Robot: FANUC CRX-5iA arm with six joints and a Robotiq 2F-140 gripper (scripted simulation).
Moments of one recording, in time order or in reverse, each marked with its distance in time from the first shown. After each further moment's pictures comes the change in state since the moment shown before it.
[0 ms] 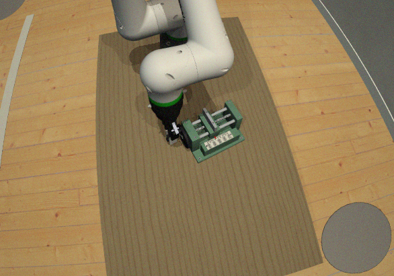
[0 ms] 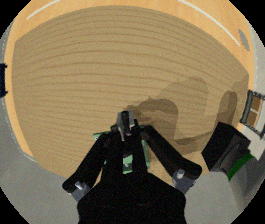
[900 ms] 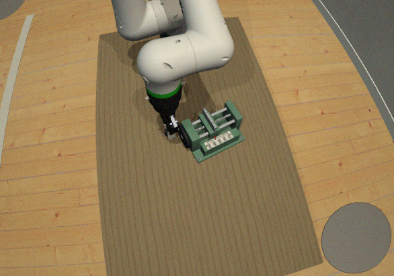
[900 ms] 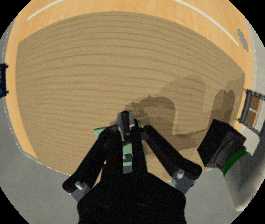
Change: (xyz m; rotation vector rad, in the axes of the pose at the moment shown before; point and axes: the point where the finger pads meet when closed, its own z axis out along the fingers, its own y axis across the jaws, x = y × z) arm 0.000 0.007 -0.029 0.000 0.000 0.000
